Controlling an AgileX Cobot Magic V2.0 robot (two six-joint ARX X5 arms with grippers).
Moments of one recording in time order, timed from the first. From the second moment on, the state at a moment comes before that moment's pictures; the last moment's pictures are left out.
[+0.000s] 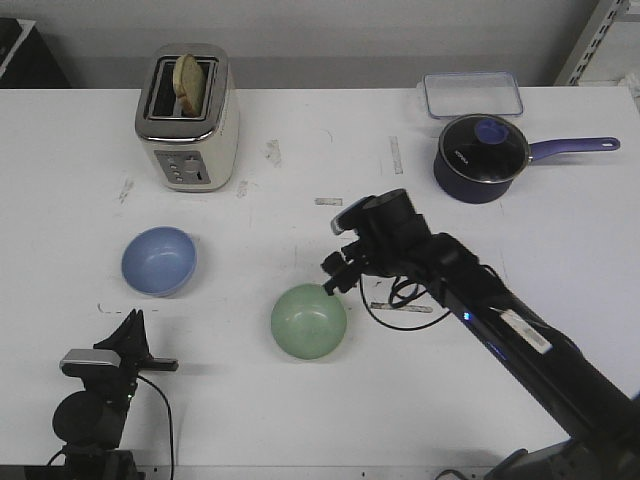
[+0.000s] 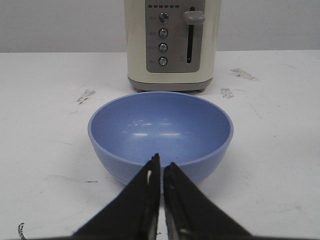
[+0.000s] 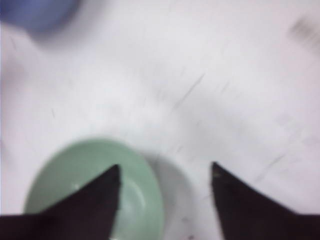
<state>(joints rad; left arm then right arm) -0.02 0.01 0.03 0.04 0.00 0.00 0.54 1.55 1.39 -0.68 -0.31 0.00</state>
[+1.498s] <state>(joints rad) -0.02 0.28 0.64 0.04 -0.12 0.07 0.03 0.42 0.53 -0.46 -0.08 -0.04</state>
